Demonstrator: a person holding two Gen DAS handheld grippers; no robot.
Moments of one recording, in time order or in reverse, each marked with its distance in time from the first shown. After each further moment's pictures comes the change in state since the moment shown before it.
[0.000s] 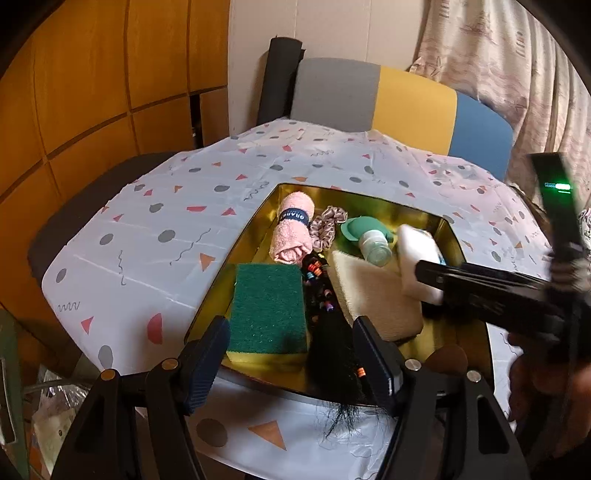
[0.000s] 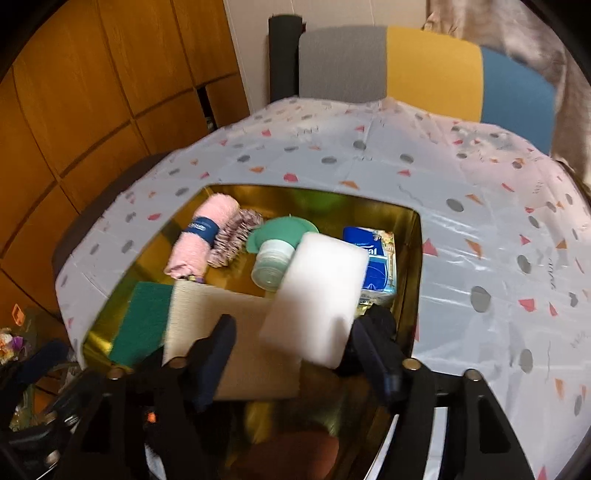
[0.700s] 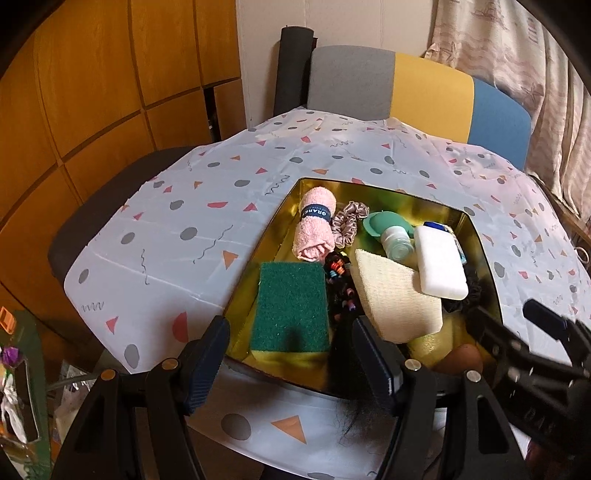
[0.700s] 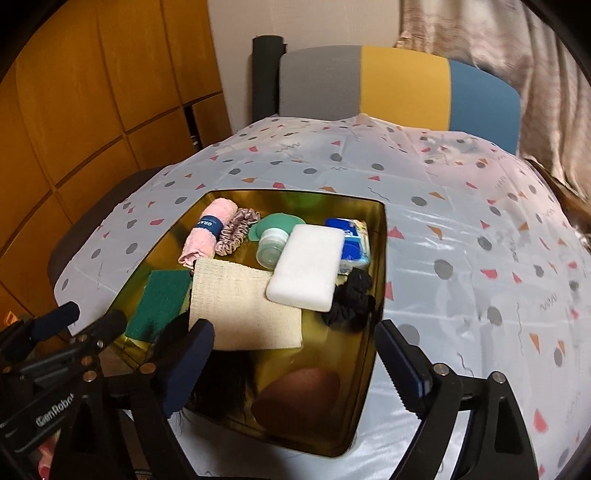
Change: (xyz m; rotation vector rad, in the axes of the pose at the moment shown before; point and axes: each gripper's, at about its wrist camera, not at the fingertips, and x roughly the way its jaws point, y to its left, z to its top) left arm -0.004 0.000 0.013 0.023 0.044 0.090; right arm -0.048 0.014 -0.036 0.048 -0.061 -0.105
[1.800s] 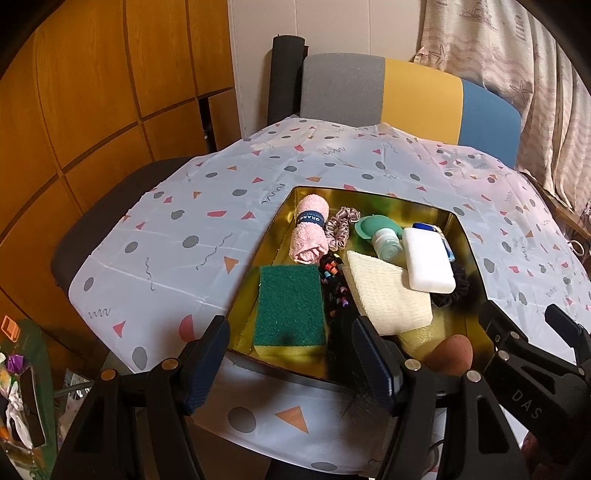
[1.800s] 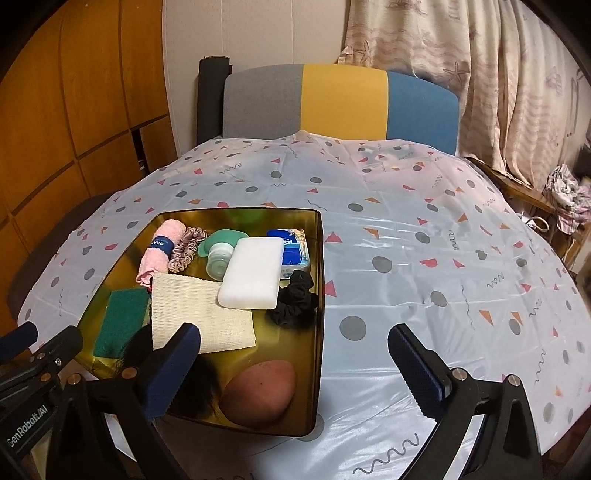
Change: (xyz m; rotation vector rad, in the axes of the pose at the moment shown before) left arm -0.021 -0.001 -0.007 0.025 -0.029 -0.015; right arm -0.023 -0.002 -0.011 0.087 -0.080 -0.214
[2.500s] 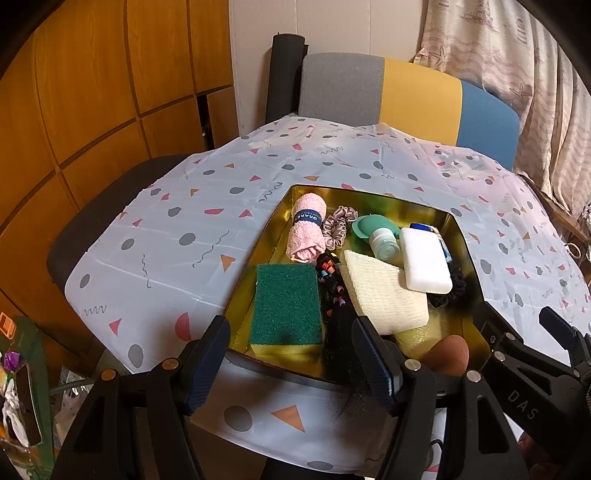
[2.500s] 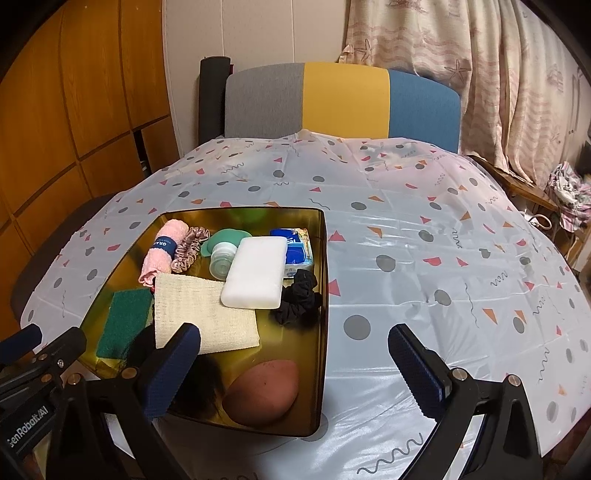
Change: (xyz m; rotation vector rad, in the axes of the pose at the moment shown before) left arm 0.001 0.003 0.000 -0.013 0.005 -0.017; right arm 0.001 0.001 0.000 0.006 0.005 0.010
